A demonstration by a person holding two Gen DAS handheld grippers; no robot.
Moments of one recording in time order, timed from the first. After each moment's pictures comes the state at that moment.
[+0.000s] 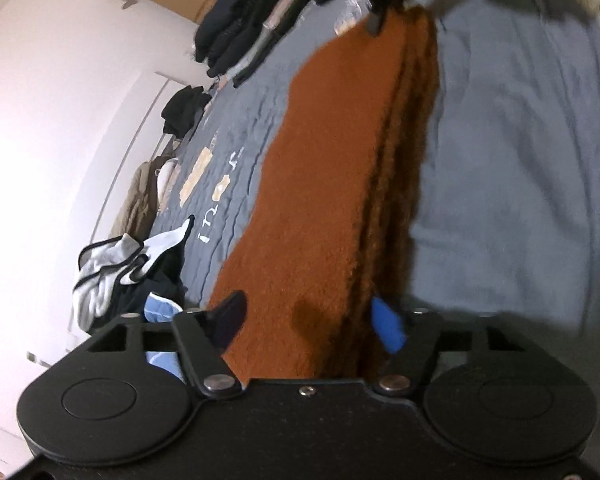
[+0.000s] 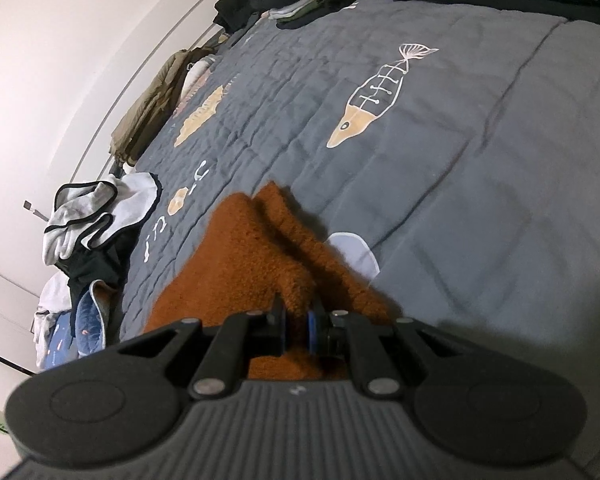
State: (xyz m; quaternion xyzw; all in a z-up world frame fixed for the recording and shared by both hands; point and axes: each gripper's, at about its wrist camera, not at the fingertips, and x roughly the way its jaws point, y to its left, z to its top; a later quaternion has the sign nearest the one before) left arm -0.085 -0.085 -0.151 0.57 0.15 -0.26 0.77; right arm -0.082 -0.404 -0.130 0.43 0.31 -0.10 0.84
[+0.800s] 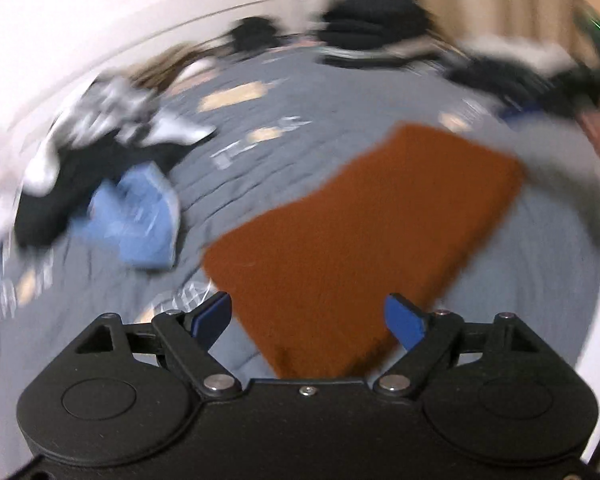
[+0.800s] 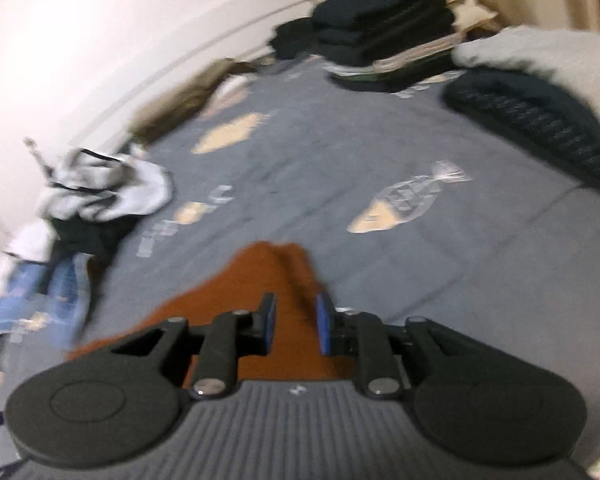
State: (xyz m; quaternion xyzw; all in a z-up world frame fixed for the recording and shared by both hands) left arm -0.018 0.001 -0.062 0.14 0.35 -0.26 0.89; right arm -0.086 -0.390 -0.067 0.28 0.29 -0.07 0.91
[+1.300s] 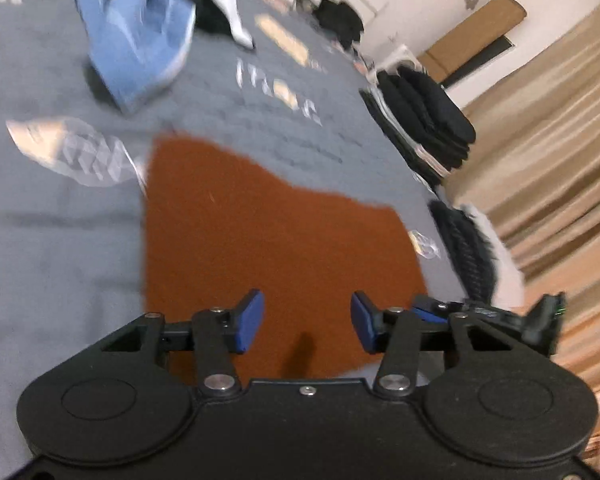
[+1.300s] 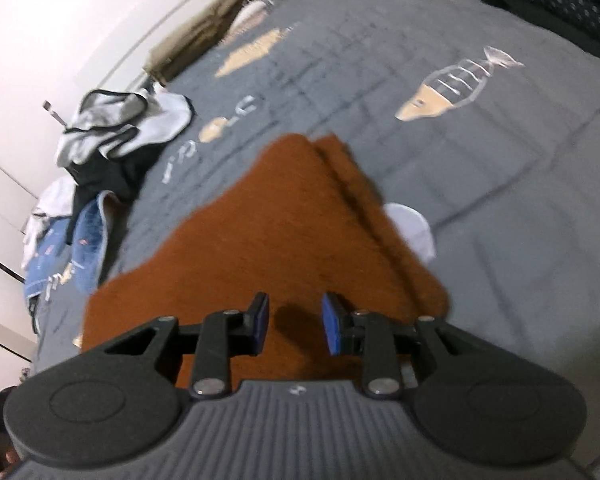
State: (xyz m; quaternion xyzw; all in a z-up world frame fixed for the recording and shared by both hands) left arm 0.039 0.038 -0.115 -0.24 0.47 -0.31 0.79; right arm -0.064 -0.380 -0.114 0.32 0.39 -0.02 0.86
